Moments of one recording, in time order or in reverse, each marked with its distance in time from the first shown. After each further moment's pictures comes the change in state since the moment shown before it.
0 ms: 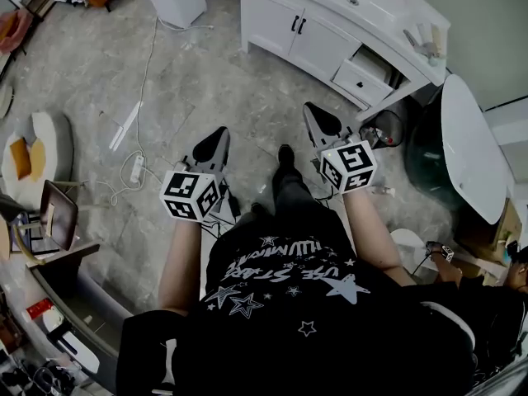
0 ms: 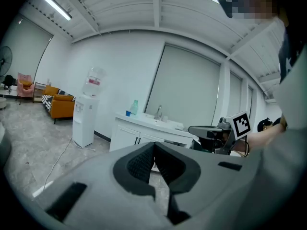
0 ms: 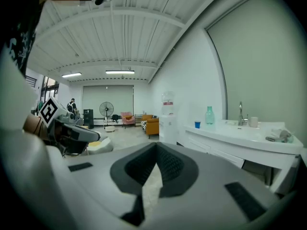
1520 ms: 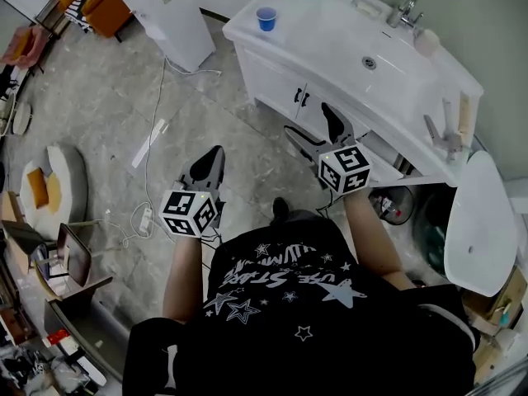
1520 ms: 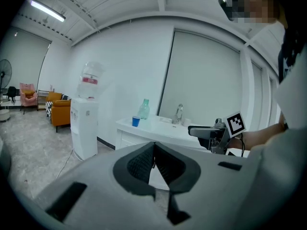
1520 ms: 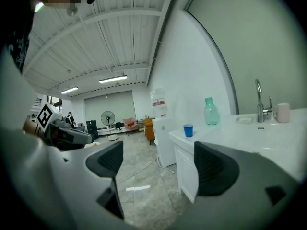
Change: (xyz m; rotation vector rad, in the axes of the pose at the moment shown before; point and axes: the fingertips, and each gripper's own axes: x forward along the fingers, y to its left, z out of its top) left arm 0.300 0.112 0.115 0.028 0.030 0.139; right arm 0.253 -0.278 0.046 0.121 -0.016 0.126
